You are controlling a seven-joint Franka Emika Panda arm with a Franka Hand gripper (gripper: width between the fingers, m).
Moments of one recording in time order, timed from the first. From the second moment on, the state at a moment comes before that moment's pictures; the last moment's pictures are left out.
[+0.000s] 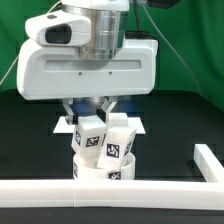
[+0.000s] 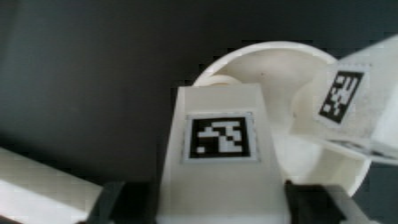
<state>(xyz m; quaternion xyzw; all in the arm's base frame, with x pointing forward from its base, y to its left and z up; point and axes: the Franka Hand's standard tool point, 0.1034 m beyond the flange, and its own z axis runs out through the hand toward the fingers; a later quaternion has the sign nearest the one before) 0.587 -0.061 0.092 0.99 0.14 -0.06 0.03</state>
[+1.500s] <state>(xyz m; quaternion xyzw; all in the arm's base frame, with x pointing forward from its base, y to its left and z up) 0.592 -0.022 0.087 0.87 -0.49 0.08 -0.02</state>
